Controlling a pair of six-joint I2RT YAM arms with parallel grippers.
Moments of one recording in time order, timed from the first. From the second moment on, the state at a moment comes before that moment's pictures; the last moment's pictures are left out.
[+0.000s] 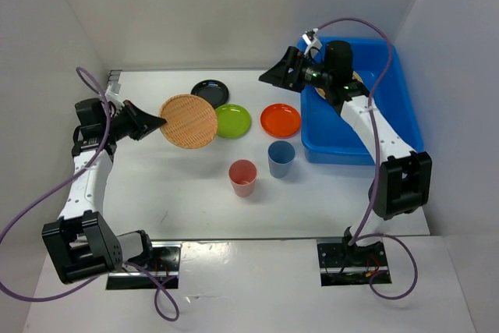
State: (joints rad) left arm 0.29 1.20 0.92 -0.22 0.76 -0.62; right arm 0.23 1.61 1.46 -0.10 -0.74 0.66
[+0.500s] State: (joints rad) left arm 0.30 1.20 1.00 -0.13 1.06 -0.73; right arm 0.52 1.93 1.74 -0.20 -0.75 0.55
